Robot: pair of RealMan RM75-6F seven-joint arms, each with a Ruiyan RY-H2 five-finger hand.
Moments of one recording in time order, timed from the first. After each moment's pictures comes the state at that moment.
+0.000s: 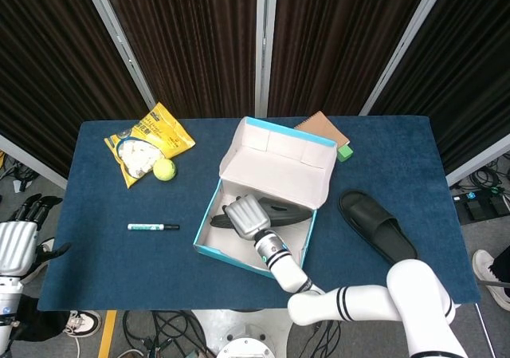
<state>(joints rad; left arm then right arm) -0.14 -1.22 -0.06 -1.40 1.50 1.49 -0.12 1.11 -1.89 0.21 -1.43 -0.71 1.02 -0.80</state>
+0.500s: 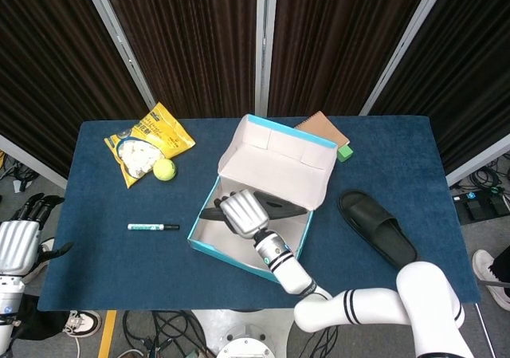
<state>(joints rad) -0.14 -1.21 -0.07 -1.41 1.50 1.49 -0.11 1.05 -1.85 0.23 -1.49 -0.94 1.11 -0.67</state>
